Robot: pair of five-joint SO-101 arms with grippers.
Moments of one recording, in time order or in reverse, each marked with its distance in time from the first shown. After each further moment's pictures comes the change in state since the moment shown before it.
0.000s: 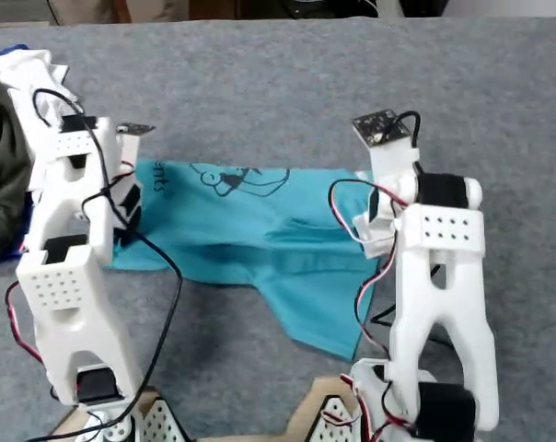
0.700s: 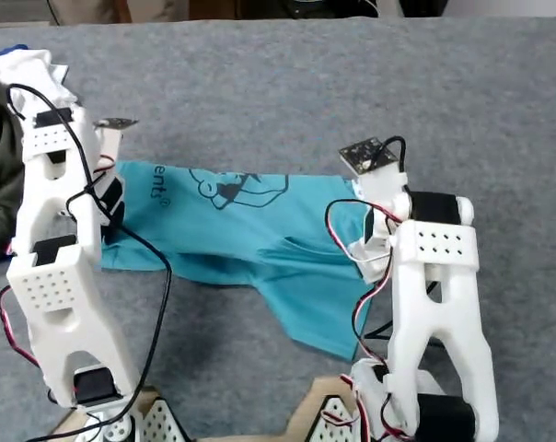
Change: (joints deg) left arm -2.5 0.0 -3.6 5.4 -4.4; right arm 0.4 -3.5 8.8 -0.3 5.2
